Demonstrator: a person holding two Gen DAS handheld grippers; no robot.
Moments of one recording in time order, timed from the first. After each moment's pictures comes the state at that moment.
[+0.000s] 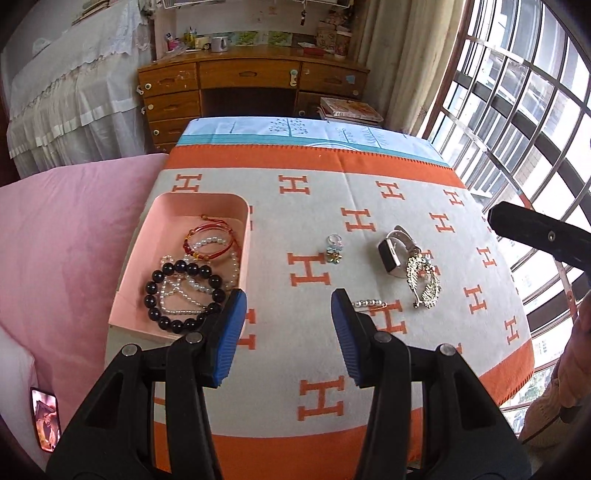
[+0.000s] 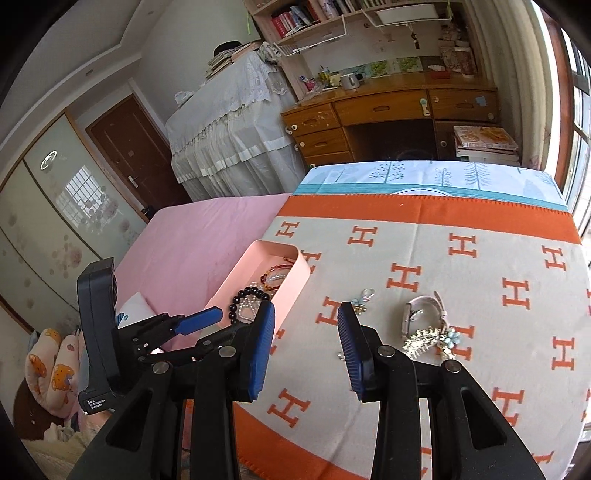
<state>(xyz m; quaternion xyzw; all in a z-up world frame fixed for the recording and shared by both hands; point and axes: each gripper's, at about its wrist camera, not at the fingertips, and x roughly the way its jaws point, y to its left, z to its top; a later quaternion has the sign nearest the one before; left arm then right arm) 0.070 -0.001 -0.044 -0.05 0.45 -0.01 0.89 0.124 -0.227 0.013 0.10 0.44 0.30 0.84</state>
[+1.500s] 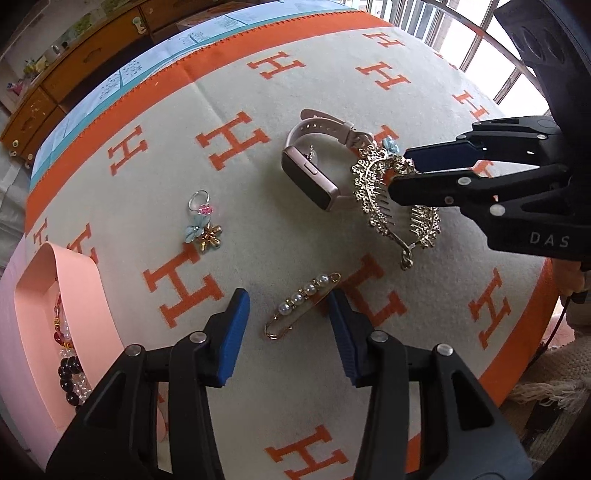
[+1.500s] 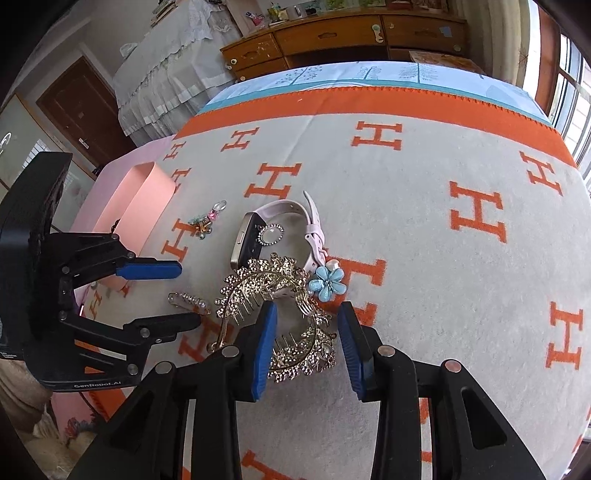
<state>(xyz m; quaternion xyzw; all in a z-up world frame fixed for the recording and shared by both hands) 0.166 -0.113 -0.163 0.15 0.59 -0.19 0.77 0.197 -0.268 -0.173 0.02 0.56 0.23 0.80</state>
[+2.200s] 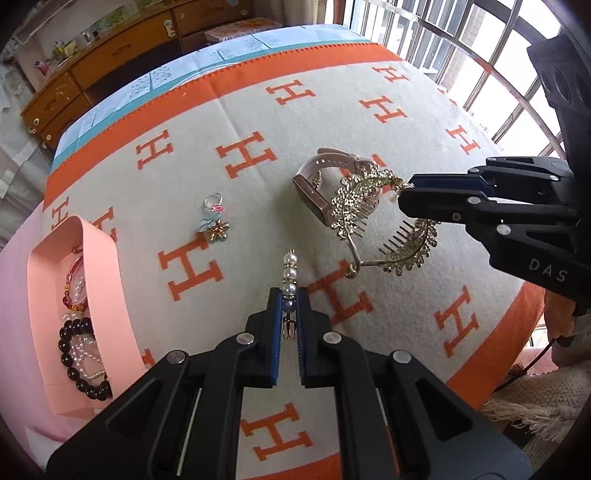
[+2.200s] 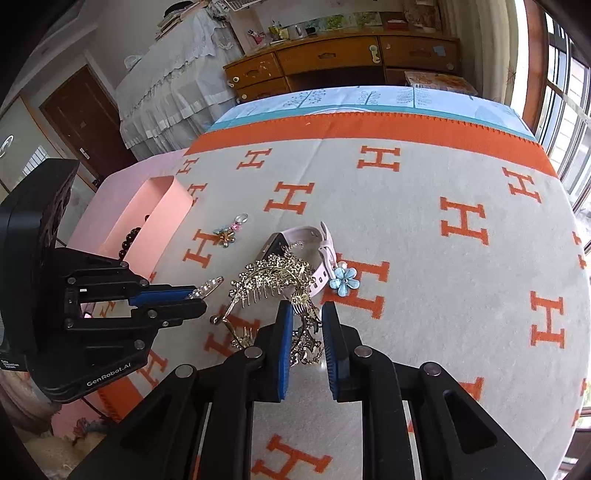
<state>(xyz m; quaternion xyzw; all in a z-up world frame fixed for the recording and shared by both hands) 0.137 -0.107 -0.128 0.10 0.56 -0.15 0.81 0.165 -0.274 -0.130 0.03 0.52 0.23 0.82</state>
